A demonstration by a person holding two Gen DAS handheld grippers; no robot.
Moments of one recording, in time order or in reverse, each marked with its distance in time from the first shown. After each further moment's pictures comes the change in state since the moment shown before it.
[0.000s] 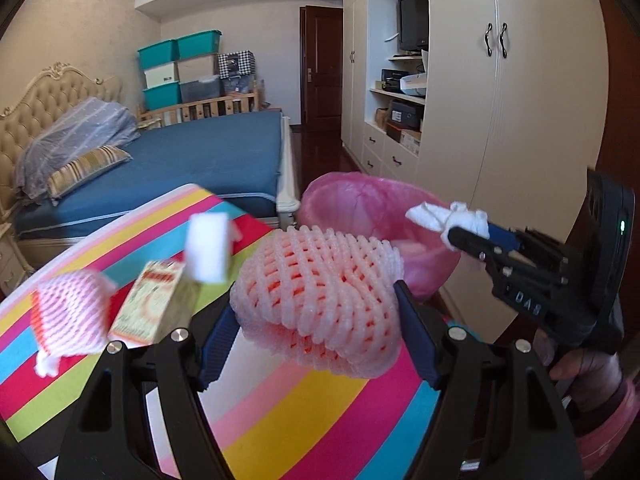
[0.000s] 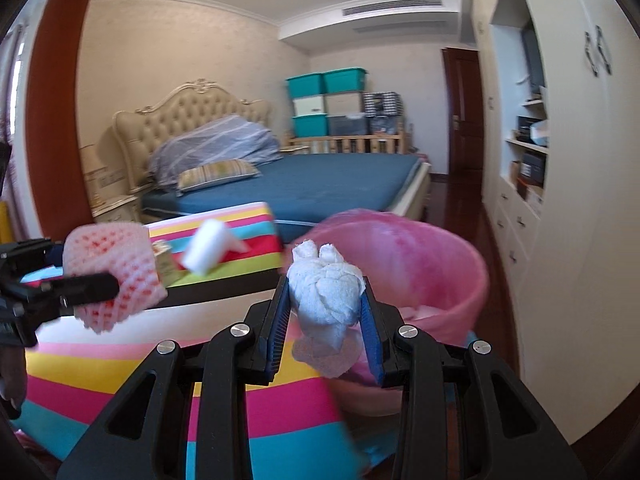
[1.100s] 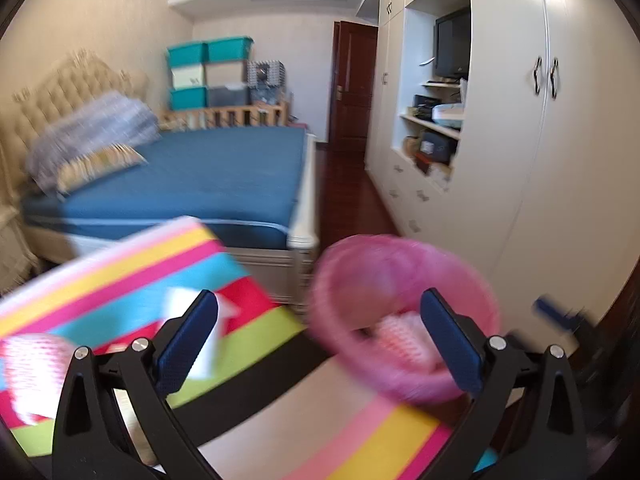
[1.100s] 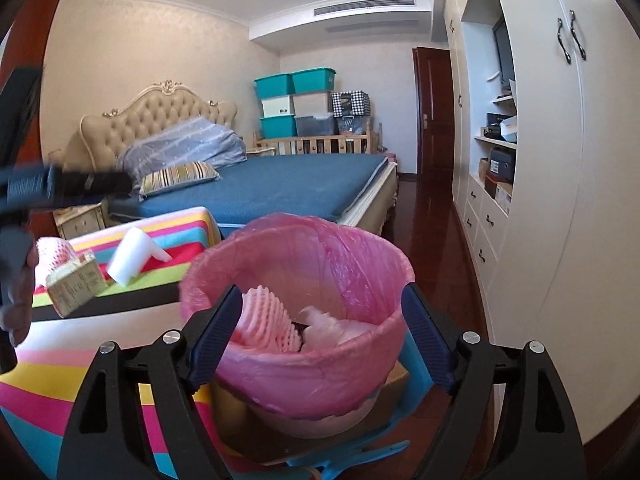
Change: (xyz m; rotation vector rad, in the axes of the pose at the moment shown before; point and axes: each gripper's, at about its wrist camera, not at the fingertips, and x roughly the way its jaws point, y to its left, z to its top) left arm 0.075 0.013 0.074 -0.075 -0.075 0.115; right arm 0.025 -0.048 0.003 0.013 -0.010 -0.075
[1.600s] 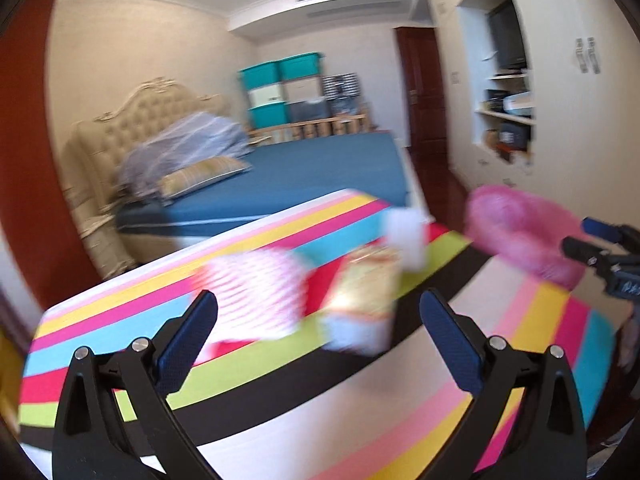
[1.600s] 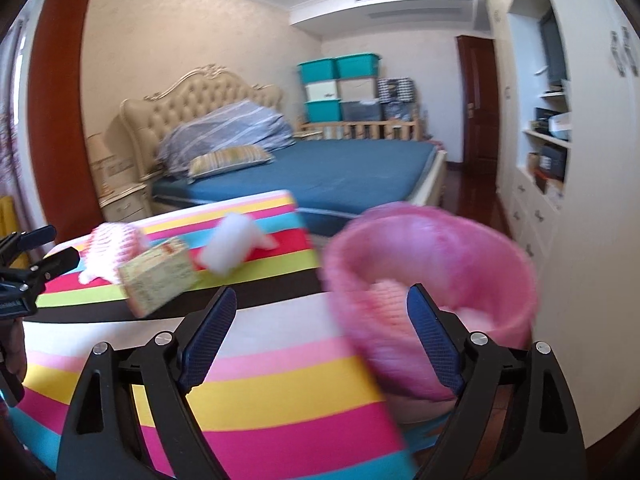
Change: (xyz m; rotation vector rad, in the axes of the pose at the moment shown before) left arm -0.128 0.139 -0.102 0.024 -0.032 0.333; right arm -0.002 0.130 -0.001 -0.050 0.083 0.174
